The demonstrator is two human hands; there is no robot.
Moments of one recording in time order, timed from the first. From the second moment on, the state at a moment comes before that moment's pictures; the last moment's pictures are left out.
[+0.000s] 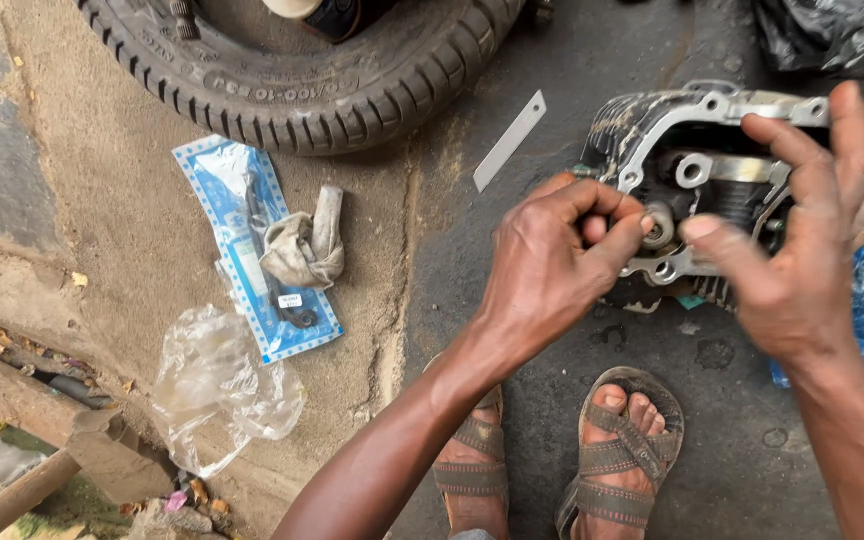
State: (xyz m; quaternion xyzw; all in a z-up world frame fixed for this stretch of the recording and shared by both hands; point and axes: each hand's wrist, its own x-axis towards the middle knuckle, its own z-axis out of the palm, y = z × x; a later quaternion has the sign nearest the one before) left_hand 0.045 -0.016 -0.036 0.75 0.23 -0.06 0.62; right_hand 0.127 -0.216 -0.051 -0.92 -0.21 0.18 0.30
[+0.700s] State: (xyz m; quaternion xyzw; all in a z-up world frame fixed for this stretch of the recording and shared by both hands) left_hand 0.043 -0.018 -0.054 0.71 0.28 -0.01 0.64; right_hand 0.126 -0.239 -0.081 -0.91 -0.24 0.17 0.28
